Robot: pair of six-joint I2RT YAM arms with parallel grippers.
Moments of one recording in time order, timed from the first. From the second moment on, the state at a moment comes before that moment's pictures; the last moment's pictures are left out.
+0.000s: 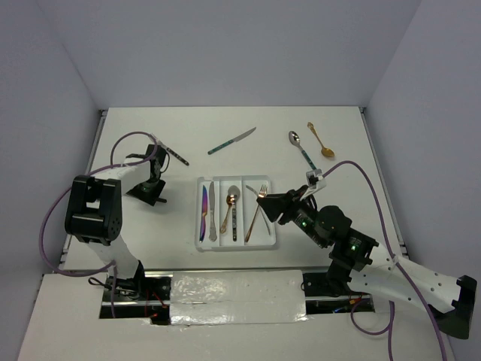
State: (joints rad) left arm -0.11 1.72 1.04 -0.76 -0.42 -1.39; right arm 0.99 0.56 0.46 0.09 0.31 0.64
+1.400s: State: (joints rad) left arm -0.70 1.04 0.63 -0.22 -0.21 -0.66; right arm 0.99 0.61 0.46 0.09 0.32 0.64
